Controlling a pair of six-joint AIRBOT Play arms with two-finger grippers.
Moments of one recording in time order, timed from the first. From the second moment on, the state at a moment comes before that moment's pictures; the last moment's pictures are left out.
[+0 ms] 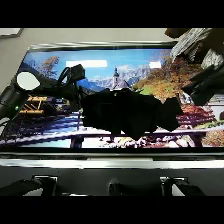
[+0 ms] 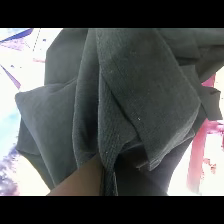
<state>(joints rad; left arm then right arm) -0.31 -1.31 1.39 0.97 -1.13 -0.36 -0.18 -0.99 1.53 -1.15 1.44 0.67</state>
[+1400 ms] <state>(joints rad) -0.32 -1.20 1.39 0.85 -1.09 -0.36 -0.20 -1.47 1.53 -0.76 1.49 0.20</state>
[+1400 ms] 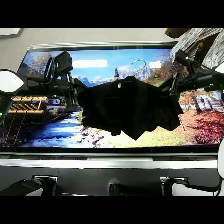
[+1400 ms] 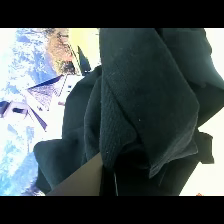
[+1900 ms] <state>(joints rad) -0.32 -1.20 1.39 0.85 -1.08 -0.36 -0.18 -1.44 1.53 -0.80 1.55 0.23</state>
